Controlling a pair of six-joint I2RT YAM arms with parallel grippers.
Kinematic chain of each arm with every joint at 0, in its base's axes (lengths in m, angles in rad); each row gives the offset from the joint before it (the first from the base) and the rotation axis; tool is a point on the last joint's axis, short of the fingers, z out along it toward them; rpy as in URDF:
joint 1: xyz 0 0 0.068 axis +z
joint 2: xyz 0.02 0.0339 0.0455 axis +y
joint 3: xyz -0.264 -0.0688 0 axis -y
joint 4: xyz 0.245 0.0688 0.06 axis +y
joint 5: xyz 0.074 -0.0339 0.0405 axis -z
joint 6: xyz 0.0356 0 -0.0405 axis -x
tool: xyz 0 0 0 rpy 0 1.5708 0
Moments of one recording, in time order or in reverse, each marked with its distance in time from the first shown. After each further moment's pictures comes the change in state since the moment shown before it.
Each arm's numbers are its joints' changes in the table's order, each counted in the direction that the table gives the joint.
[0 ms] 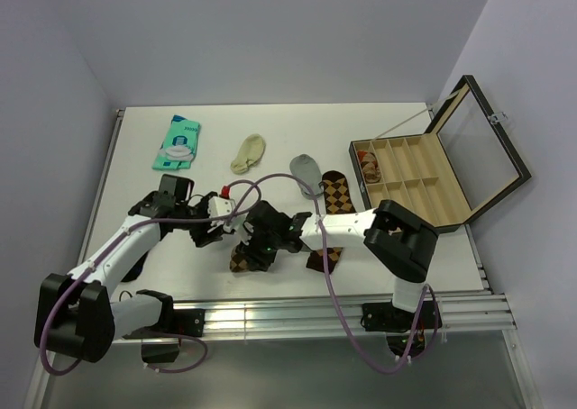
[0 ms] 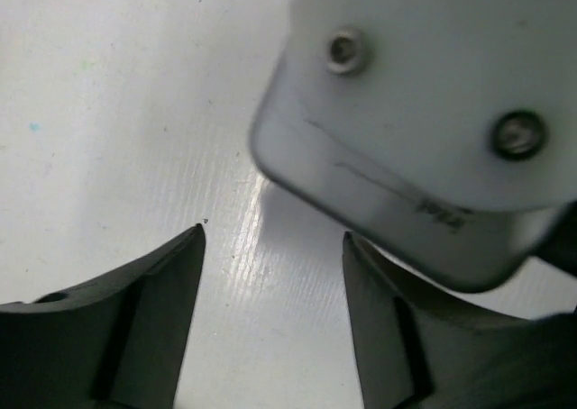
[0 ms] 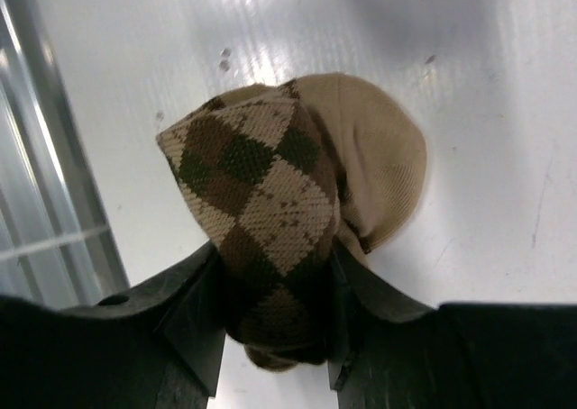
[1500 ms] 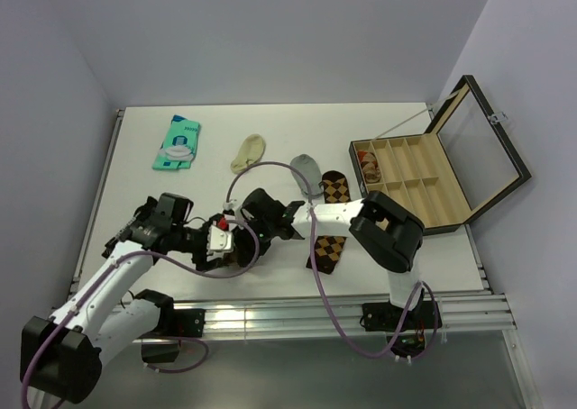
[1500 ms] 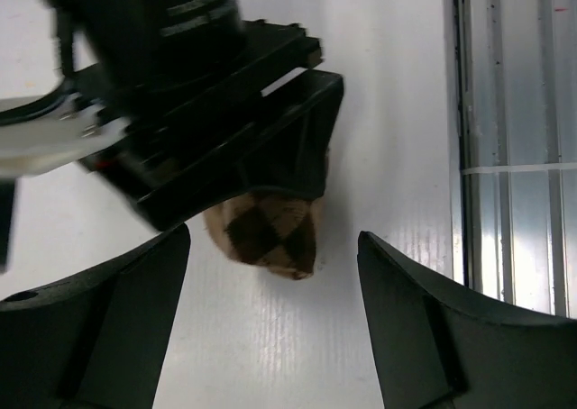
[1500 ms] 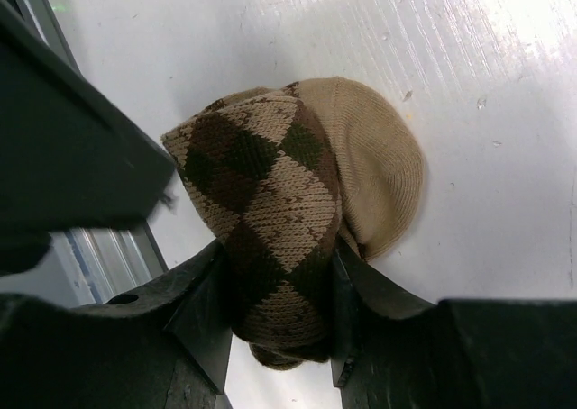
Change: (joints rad) left arm -0.035 -0.230 -0.079 0.168 0.230 -0.156; right arm -0.068 0.105 0.111 0.006 -0.129 -0.243
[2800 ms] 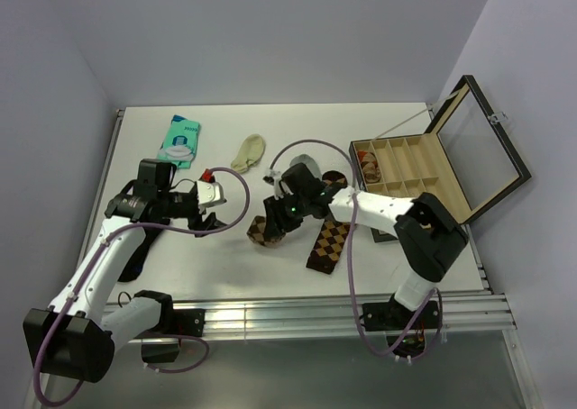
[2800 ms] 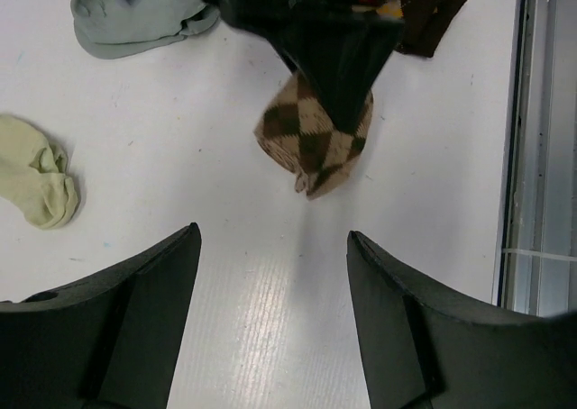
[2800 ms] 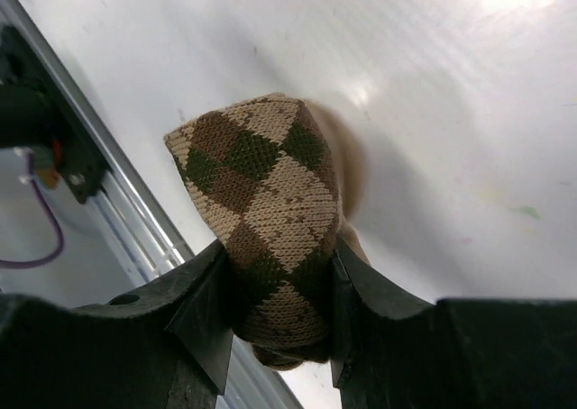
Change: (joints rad) left arm 0.106 0.117 0.280 -0.003 0.086 0.183; right arm -0.221 -0.237 -0.114 0.109 -0.029 -0.153
